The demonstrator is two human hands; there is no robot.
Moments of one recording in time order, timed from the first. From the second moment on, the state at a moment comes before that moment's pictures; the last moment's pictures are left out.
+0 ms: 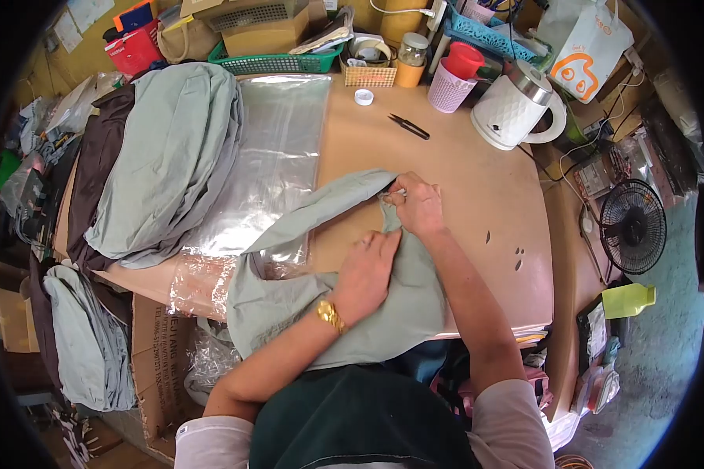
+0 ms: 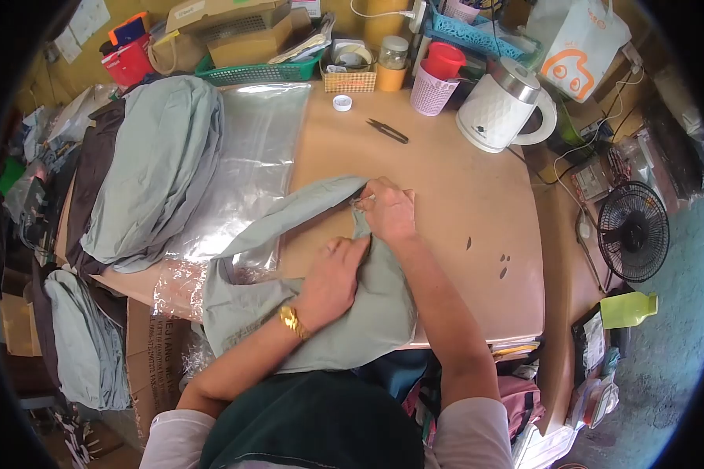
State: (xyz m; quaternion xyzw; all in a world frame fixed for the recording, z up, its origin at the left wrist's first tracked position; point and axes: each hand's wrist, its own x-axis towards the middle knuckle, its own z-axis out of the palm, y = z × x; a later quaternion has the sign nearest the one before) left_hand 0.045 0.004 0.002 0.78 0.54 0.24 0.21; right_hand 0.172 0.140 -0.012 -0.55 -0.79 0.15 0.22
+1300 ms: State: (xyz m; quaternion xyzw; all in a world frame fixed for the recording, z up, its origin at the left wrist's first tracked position) left_hand 0.008 0.094 0.000 0.71 0.61 0.34 0.08; right_hand 0.204 0.014 0.021 -0.40 -0.89 0.10 0.21
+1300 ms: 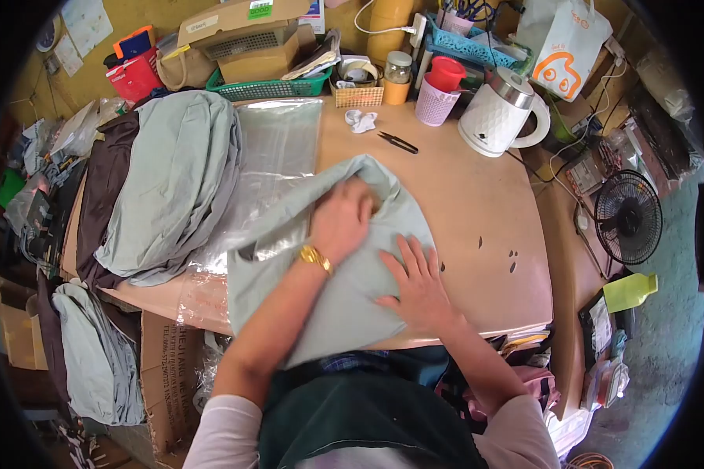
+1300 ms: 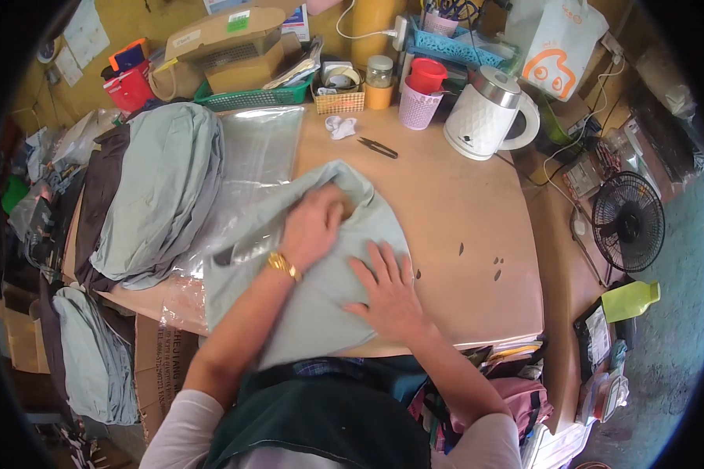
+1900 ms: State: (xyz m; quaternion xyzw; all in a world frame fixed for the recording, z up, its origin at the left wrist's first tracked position) left_hand -0.067 -0.105 0.062 0.84 0.52 0.09 0.11; right_hand 0.330 0.006 0.035 -0.36 -0.90 0.10 0.24
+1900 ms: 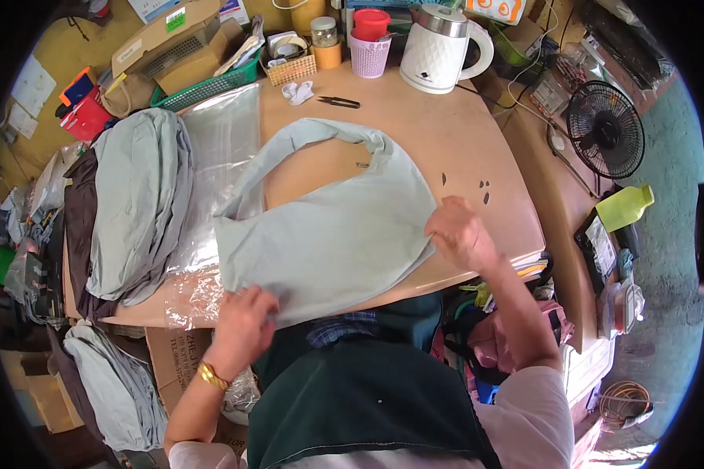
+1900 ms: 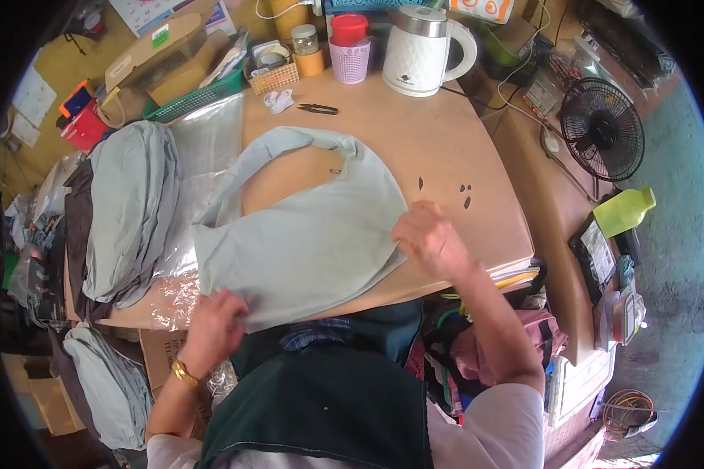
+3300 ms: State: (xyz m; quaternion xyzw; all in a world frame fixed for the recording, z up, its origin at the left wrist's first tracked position) left_hand -0.033 0.067 0.010 -0.01 0.11 0.71 0.69; right_hand 0.266 0.111 -0.007 -0.12 -0.11 0.68 0.72
